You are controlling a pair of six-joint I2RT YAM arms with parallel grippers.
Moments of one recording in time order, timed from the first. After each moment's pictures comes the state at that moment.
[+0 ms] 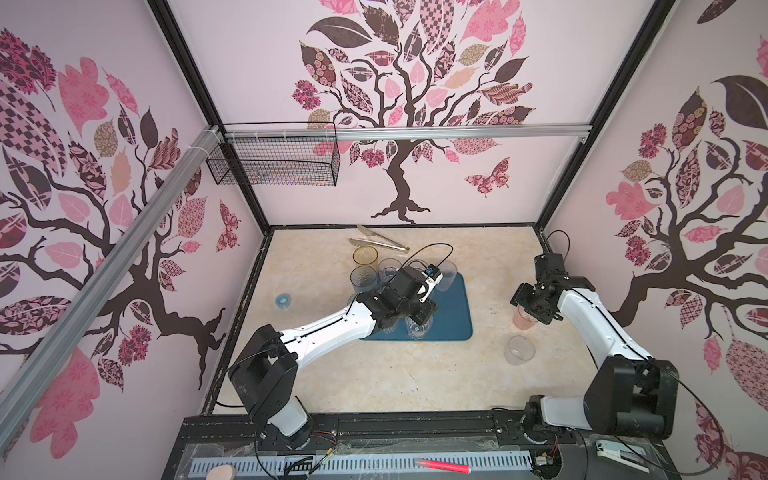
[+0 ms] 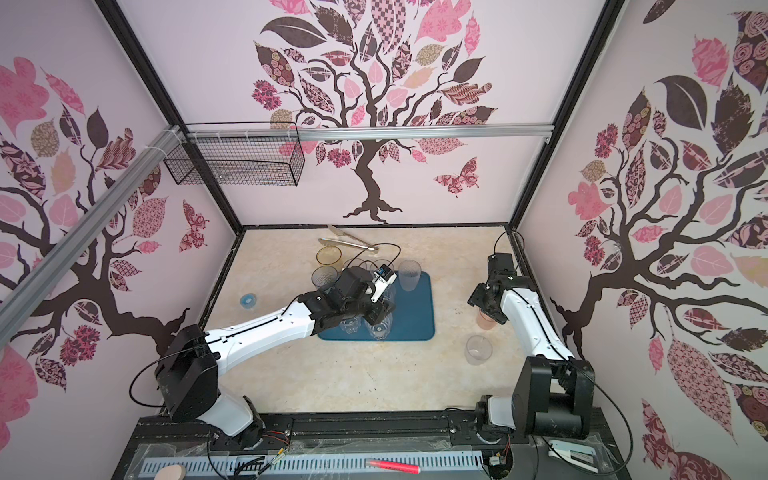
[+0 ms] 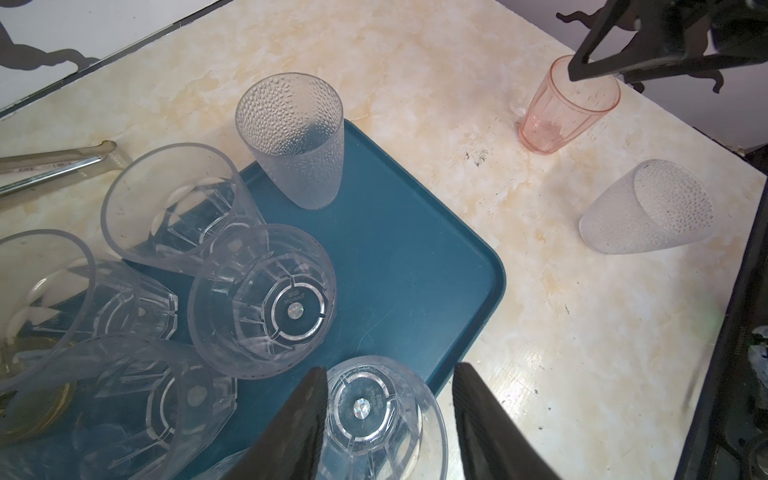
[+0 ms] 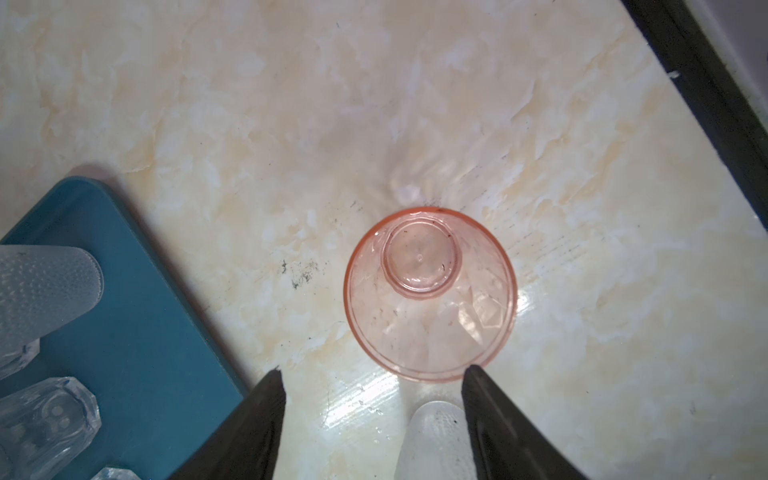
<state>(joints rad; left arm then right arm) -0.86 1.59 1.17 -0.28 0.04 -0.06 -0.09 1.37 1.01 -0.82 0.06 0.54</state>
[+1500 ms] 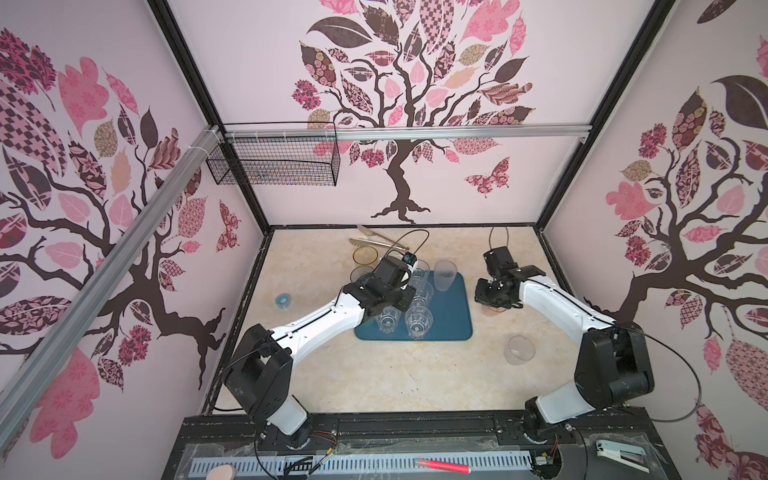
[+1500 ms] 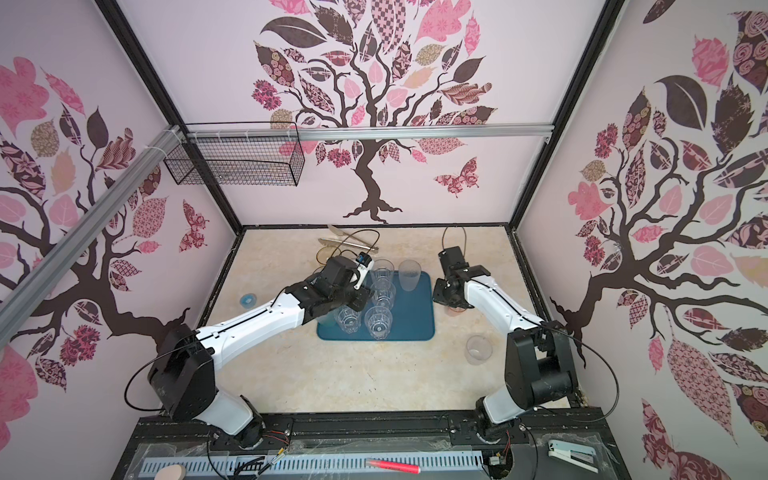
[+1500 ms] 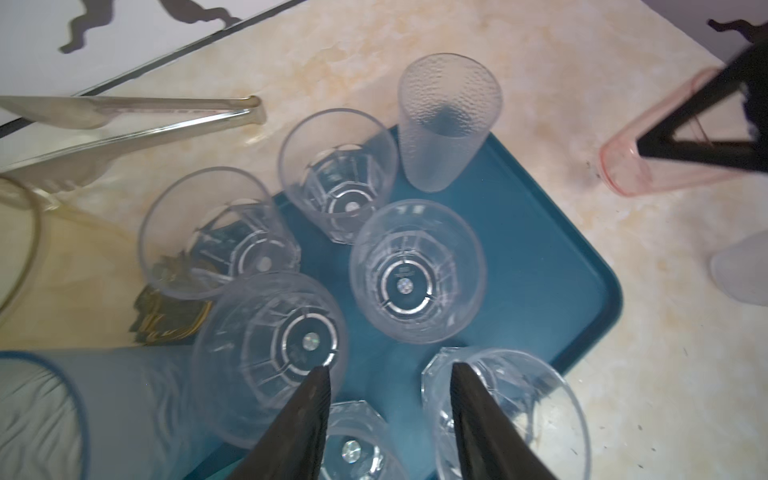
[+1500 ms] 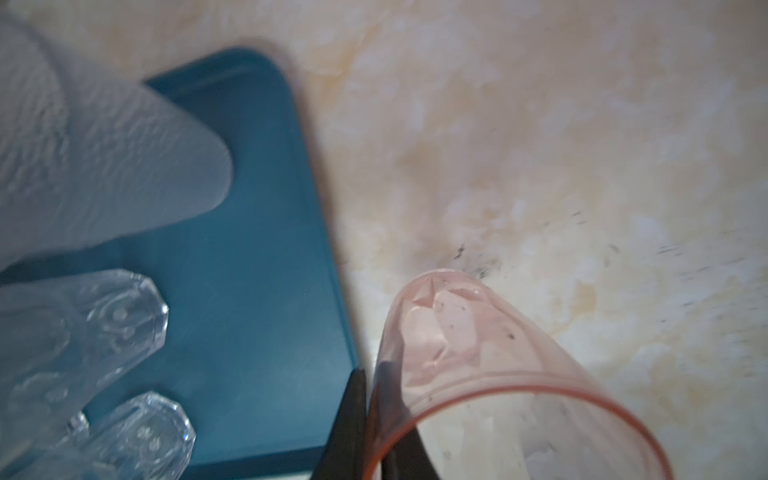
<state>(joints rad) -0.71 1.56 1.18 -0.37 -0.07 -0.08 0.32 1.53 1.11 -0.76 0.06 0.53</state>
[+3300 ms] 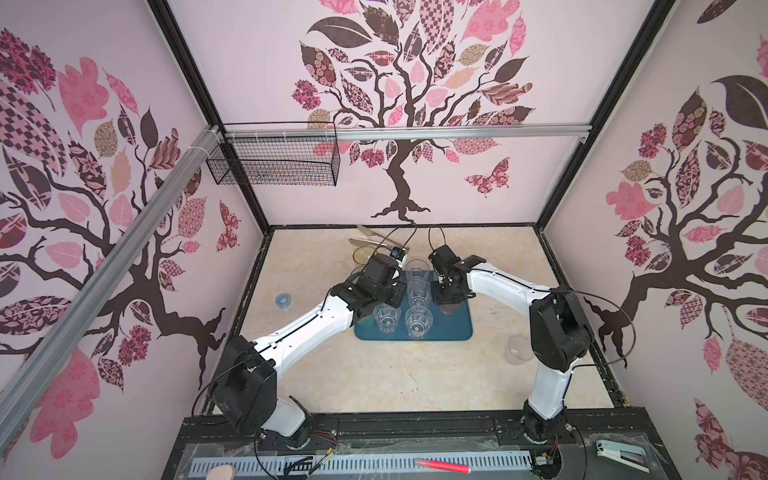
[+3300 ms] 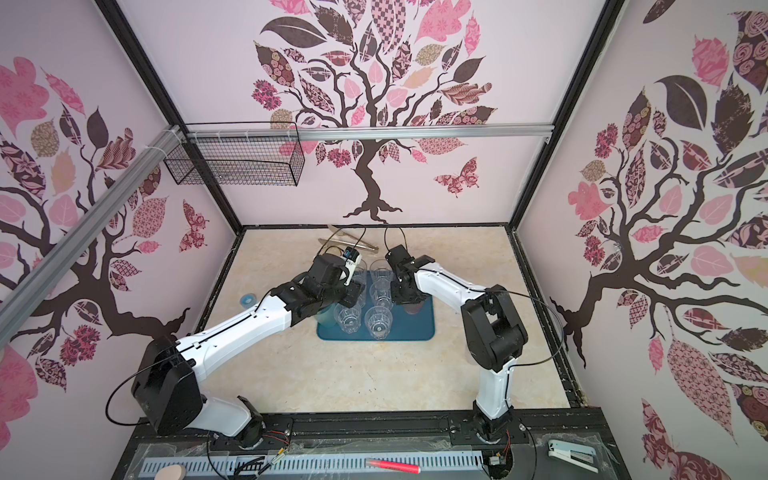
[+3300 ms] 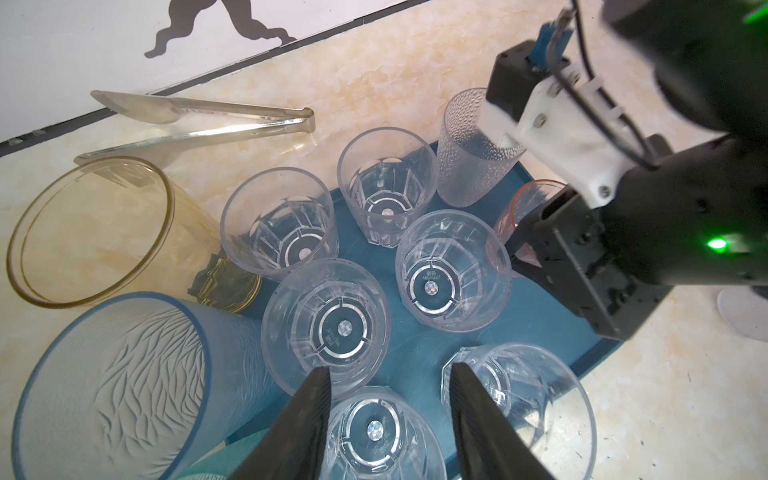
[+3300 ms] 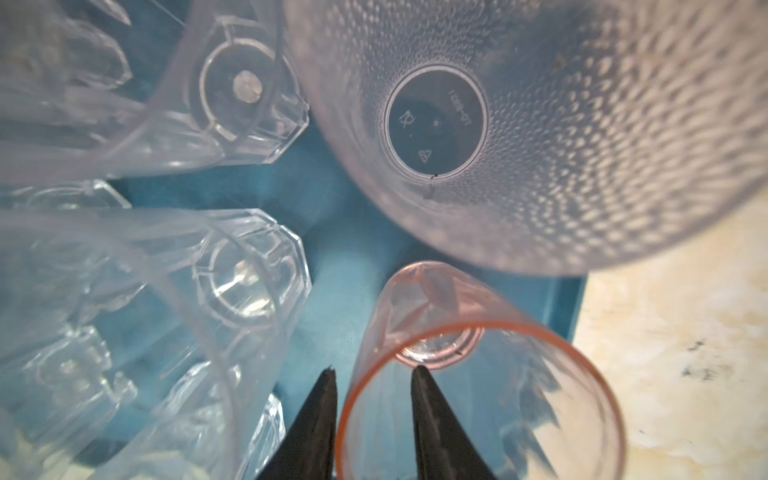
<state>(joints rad) -0.69 1.49 1.15 -0.38 -0.10 -0.13 0.54 1.83 1.40 -0.80 0.09 0.45</state>
